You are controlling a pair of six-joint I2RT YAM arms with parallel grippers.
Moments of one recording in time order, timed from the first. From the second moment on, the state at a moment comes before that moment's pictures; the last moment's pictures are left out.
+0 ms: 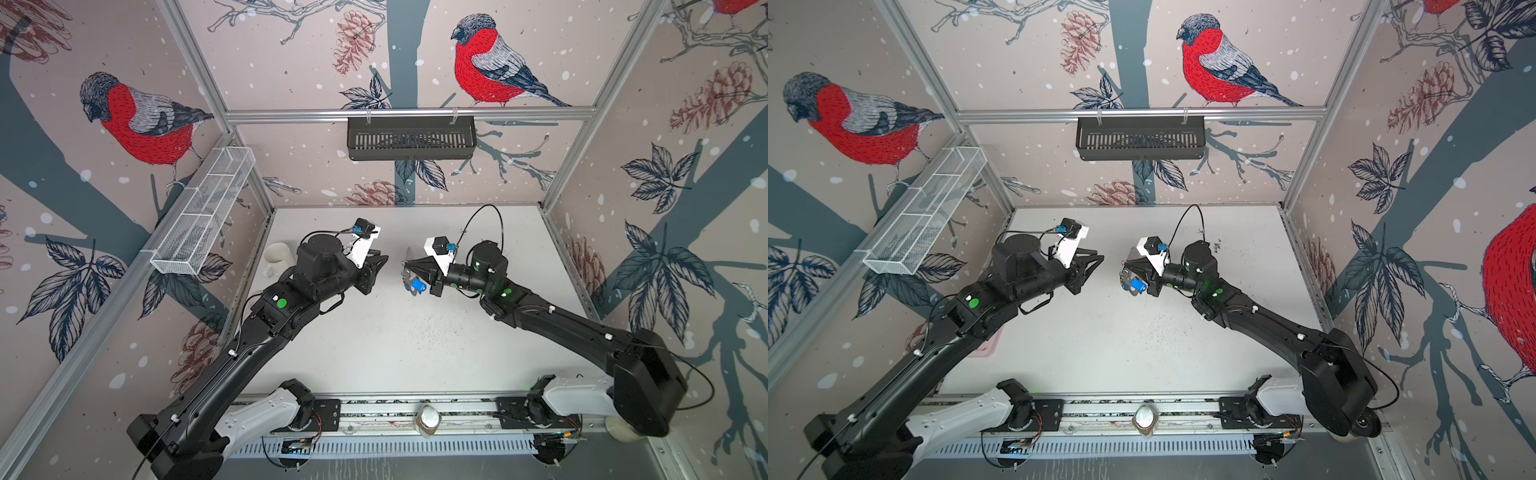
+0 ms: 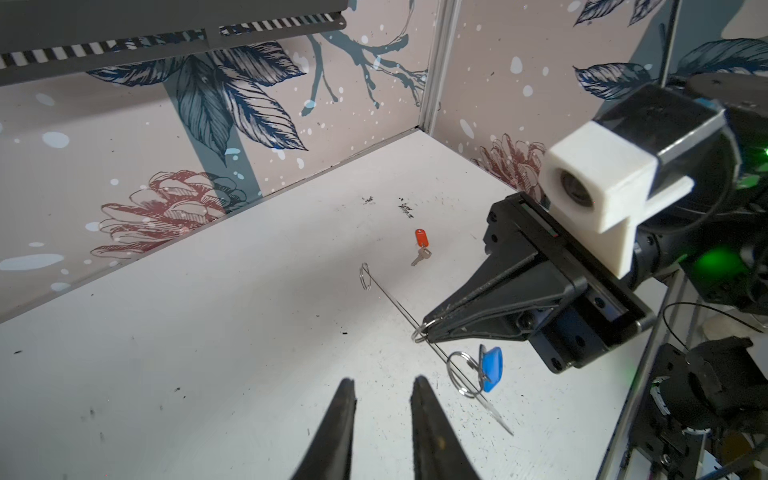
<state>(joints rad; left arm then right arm) -0.63 0.99 1.14 -0.52 0.18 -0.02 0.70 1.32 0.83 0.42 -0.62 -0.08</state>
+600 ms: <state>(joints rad) -0.63 0.87 0.97 -0.30 0.35 0.03 0.66 1.32 0.83 0.61 -0.94 -0.05</state>
